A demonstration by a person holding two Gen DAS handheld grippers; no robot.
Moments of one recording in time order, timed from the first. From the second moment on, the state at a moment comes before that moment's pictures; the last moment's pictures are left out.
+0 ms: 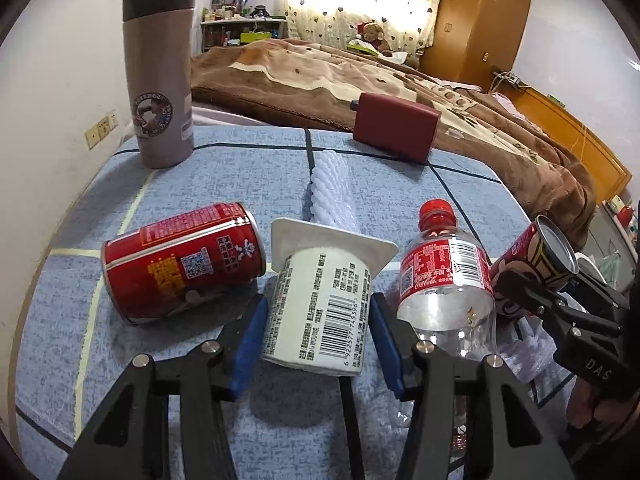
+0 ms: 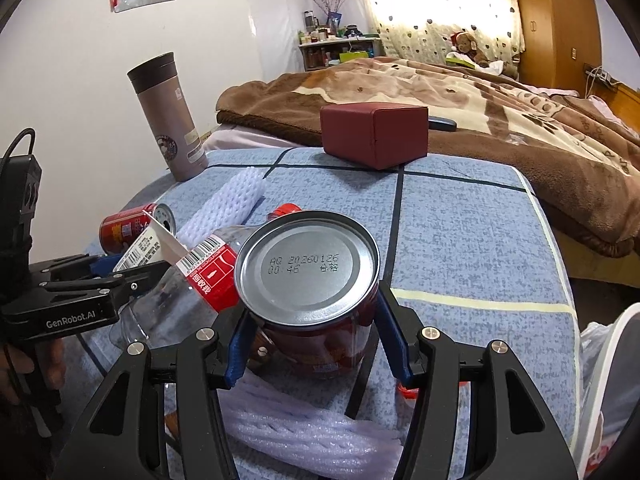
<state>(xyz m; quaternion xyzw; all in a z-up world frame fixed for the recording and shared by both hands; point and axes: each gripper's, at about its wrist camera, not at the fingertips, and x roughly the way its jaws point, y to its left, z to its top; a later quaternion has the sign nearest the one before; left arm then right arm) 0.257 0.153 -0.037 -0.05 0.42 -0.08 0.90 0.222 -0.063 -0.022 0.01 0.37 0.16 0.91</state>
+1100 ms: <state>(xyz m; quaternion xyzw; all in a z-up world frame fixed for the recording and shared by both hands) 0.192 0.124 0.012 -0.06 0.36 -0.08 0.93 0.189 -0.096 0.006 0.05 0.34 0.16 0.93</state>
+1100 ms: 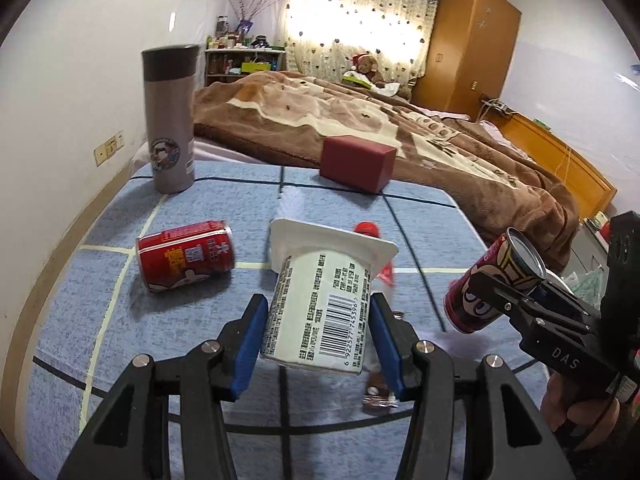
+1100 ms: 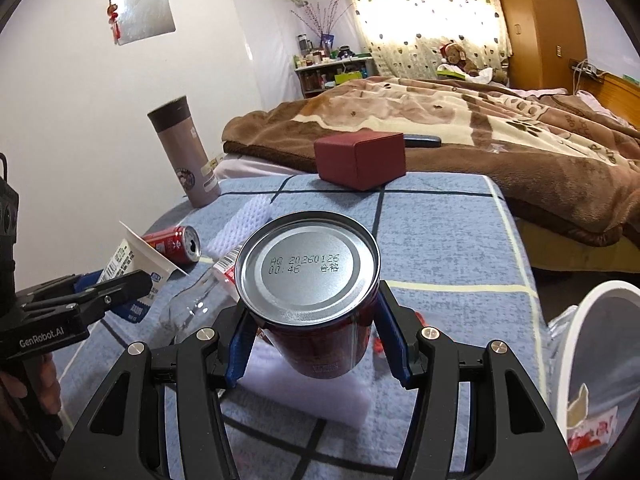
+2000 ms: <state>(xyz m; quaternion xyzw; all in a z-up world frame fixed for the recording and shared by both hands) 0.184 -0.016 0.028 -0.03 0.35 -0.20 0.92 0.141 -0.206 0.030 0.08 0.31 0.07 0.95</state>
